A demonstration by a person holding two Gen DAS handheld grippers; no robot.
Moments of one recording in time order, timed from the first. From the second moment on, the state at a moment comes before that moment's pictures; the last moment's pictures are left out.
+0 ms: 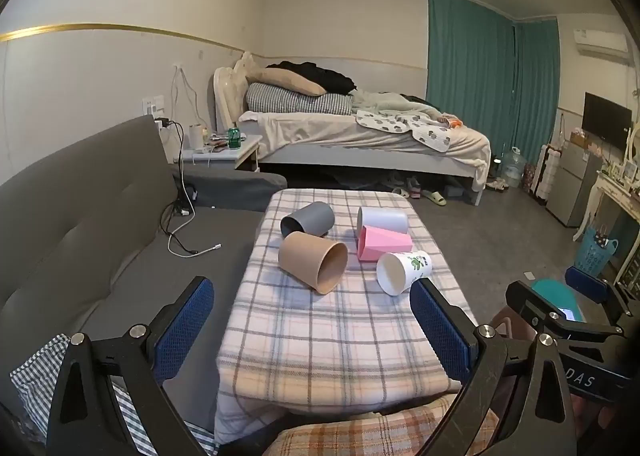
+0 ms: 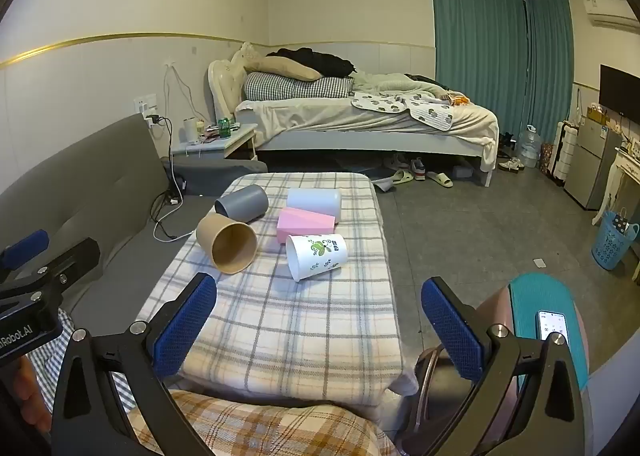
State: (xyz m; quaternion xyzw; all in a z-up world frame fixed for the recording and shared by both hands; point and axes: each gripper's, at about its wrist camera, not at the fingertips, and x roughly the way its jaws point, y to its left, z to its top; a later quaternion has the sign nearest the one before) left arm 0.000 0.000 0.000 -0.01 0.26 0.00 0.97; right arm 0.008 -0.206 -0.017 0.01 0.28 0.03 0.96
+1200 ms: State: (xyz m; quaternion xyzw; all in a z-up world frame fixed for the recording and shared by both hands) left arm -0.001 0.000 -0.006 -0.01 0.26 0.00 0.97; right arm 0.007 -0.206 -0.021 0.02 0.28 0.04 0.96
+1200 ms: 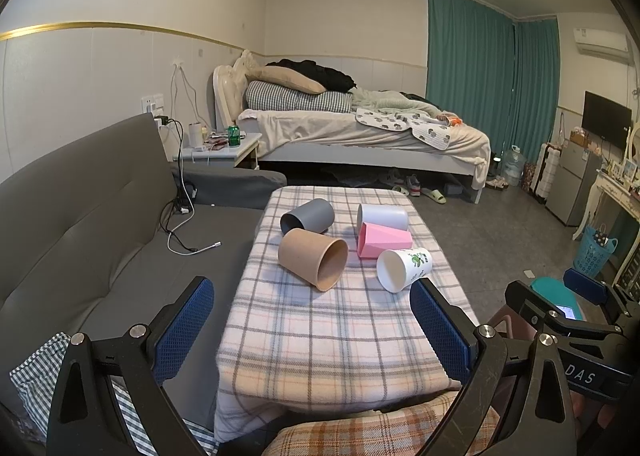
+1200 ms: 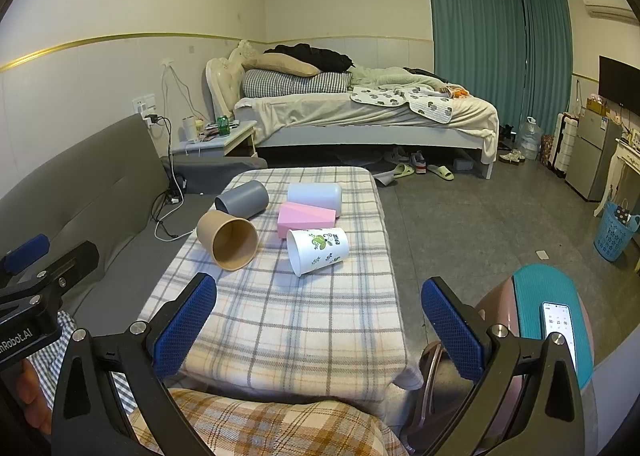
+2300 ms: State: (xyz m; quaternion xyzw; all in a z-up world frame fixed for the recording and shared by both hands) left arm -0.002 0.001 -0.009 -0.01 0.26 0.00 0.97; right arm 0.008 -0.204 -0.026 0.02 0.29 0.04 0.96
